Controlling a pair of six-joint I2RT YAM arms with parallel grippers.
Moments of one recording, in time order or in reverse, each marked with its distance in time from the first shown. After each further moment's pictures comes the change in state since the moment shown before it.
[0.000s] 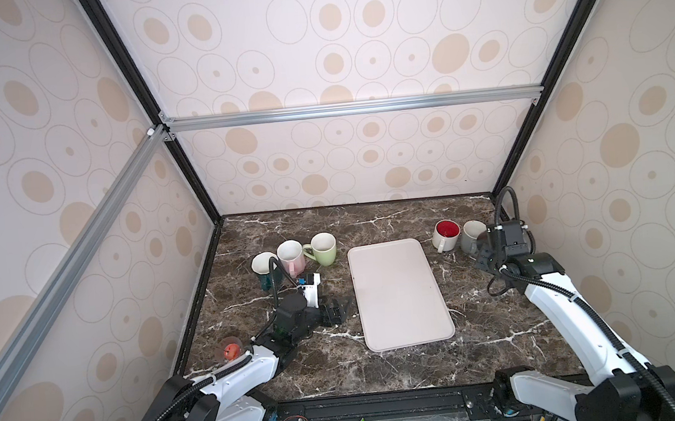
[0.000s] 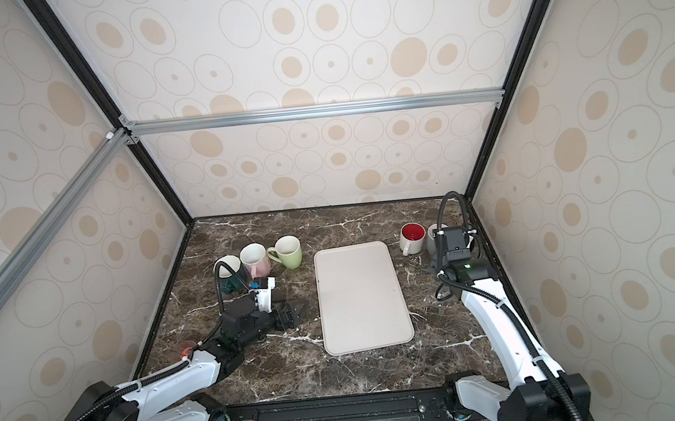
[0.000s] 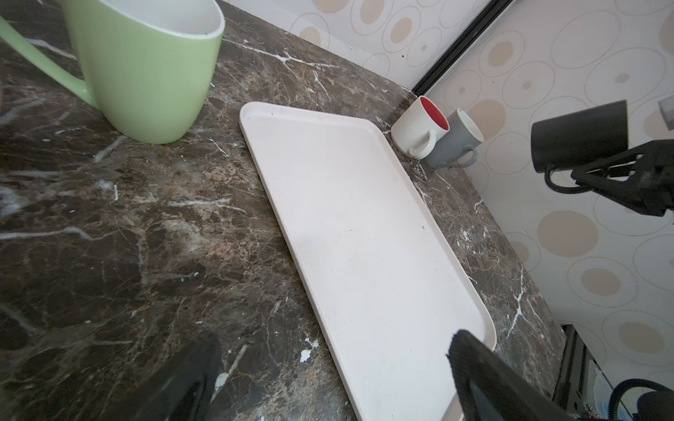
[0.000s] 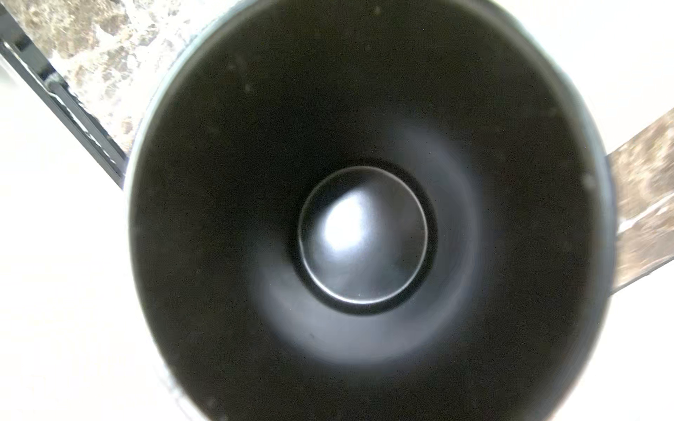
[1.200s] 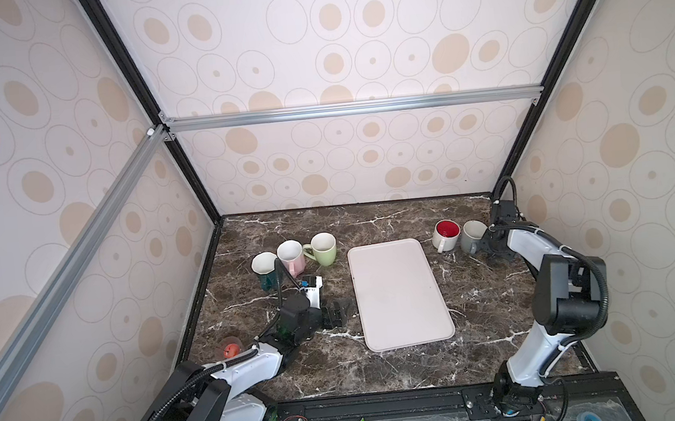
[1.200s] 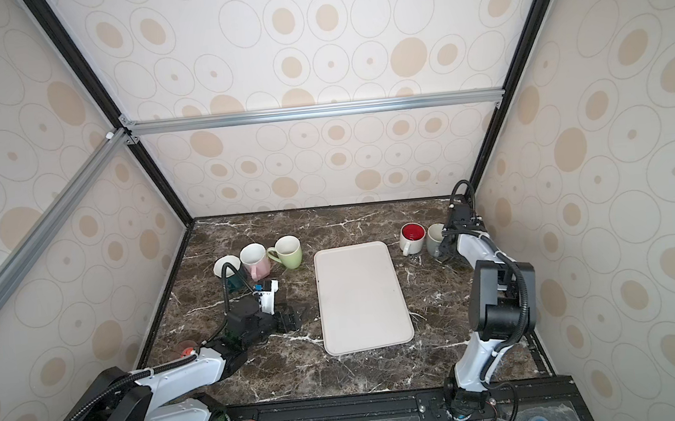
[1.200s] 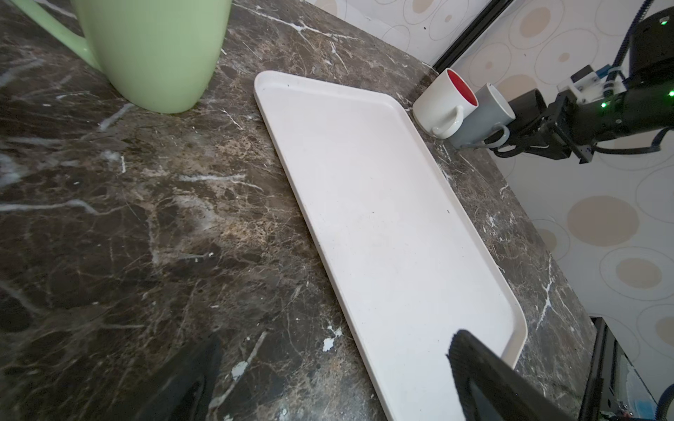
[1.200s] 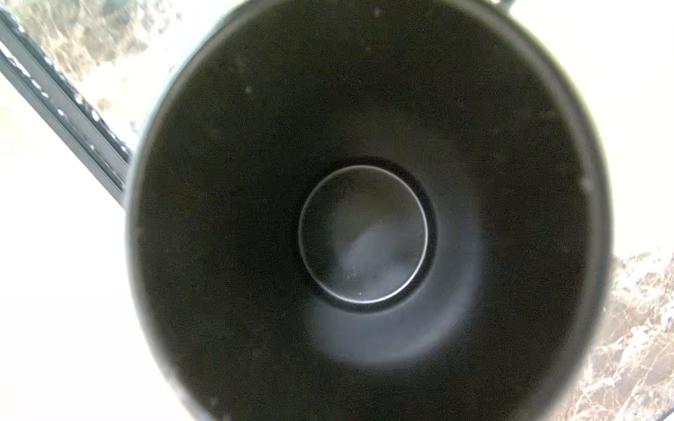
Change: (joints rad) left arm 0.000 0.104 -0.008 0.039 -0.007 0.023; right arm -0.216 0.649 0.298 0.190 -0.082 -0.072
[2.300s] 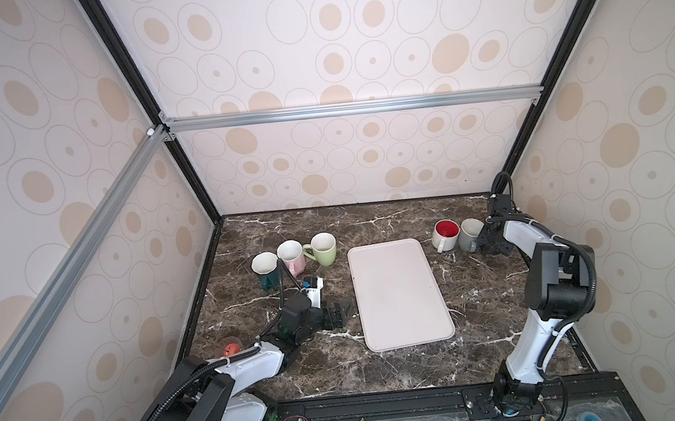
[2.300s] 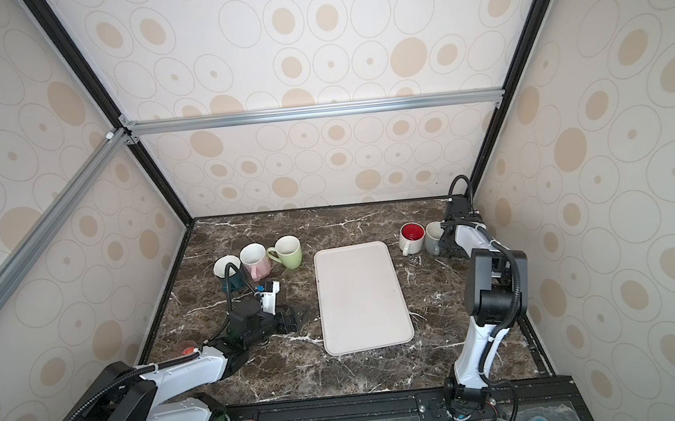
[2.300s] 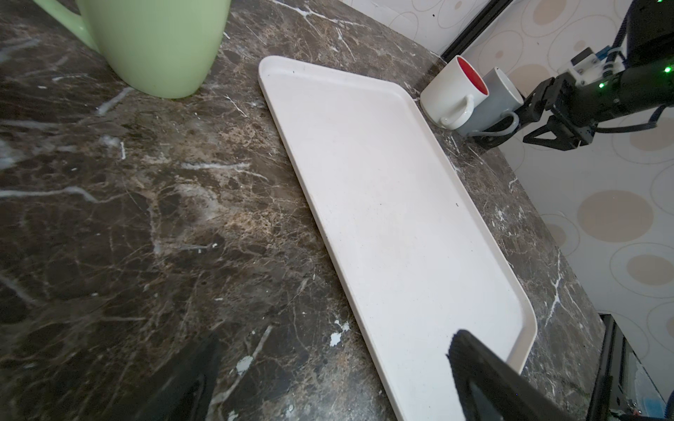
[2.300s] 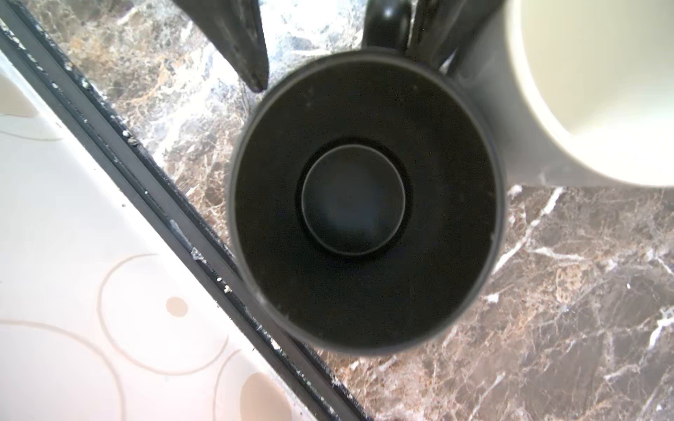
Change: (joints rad) left arm 0.000 0.026 0.001 0.002 0.000 0.003; right arm -0.003 0.092 0.092 -0.031 0.011 -0.010
